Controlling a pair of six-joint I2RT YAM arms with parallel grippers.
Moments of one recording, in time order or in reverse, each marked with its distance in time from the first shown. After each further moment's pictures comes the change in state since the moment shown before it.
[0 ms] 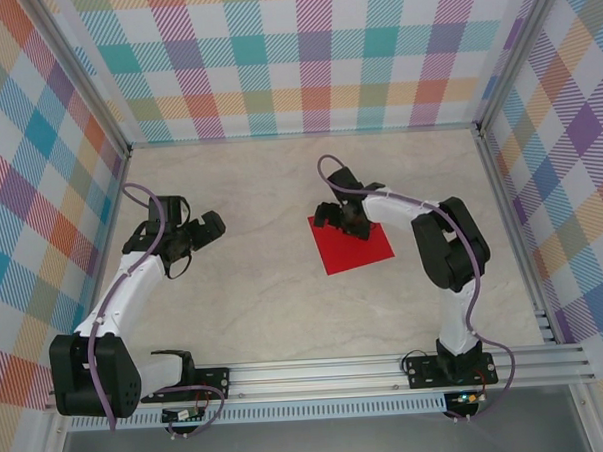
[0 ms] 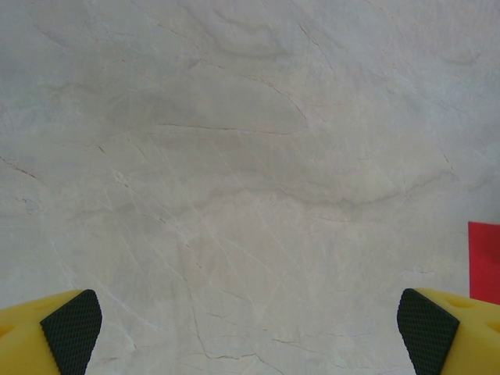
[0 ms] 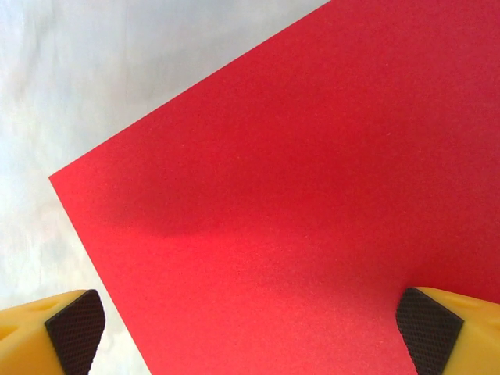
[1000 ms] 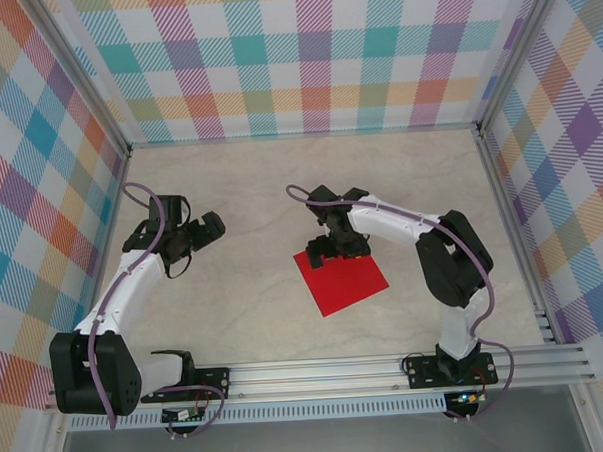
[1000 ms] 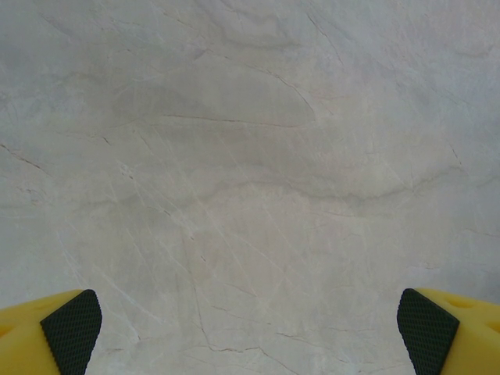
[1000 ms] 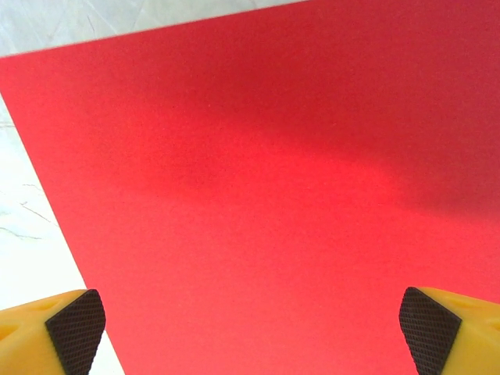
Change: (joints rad) left arm 0.000 0.011 0.012 -0.026 -0.003 -0.004; right arm 0.157 -0.074 0.068 -0.429 -0.003 -0.348
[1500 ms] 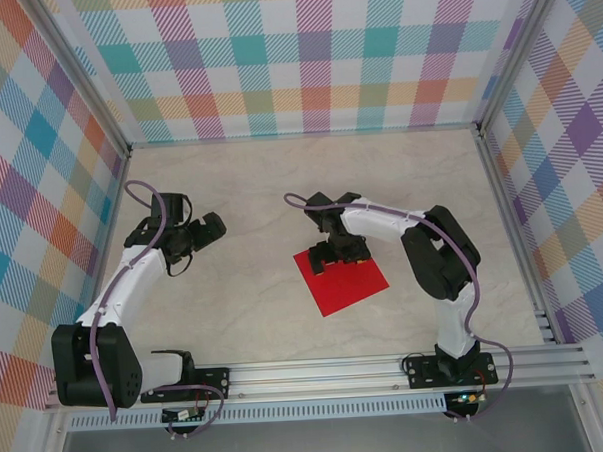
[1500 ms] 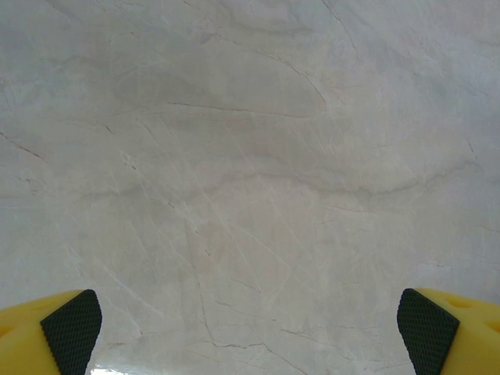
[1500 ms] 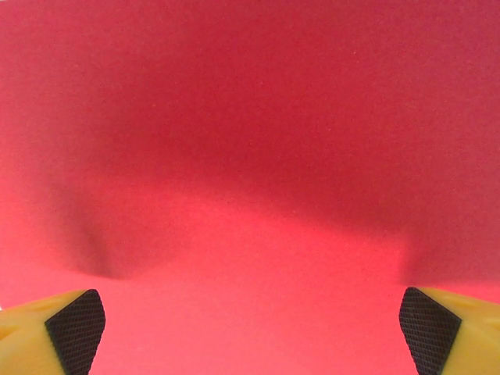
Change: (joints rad) left arm 0.000 0.038 0.020 -0.025 0.001 -0.008; right arm 0.000 0.081 -0.003 0.006 0.031 0.002
